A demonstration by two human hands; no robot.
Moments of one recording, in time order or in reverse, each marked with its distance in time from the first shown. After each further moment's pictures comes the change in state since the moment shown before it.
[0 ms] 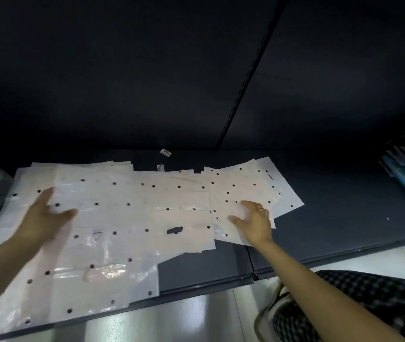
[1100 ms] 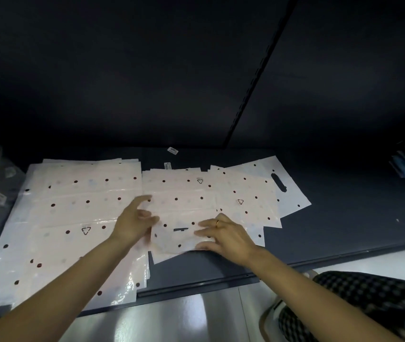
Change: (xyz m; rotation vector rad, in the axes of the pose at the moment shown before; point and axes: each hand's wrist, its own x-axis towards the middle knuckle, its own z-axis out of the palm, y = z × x) left_hand -0.068 0.048 0.102 -0.180 -0.354 0.006; right_hand -0.044 -0.044 0.022 -0.270 -0.292 -0.749
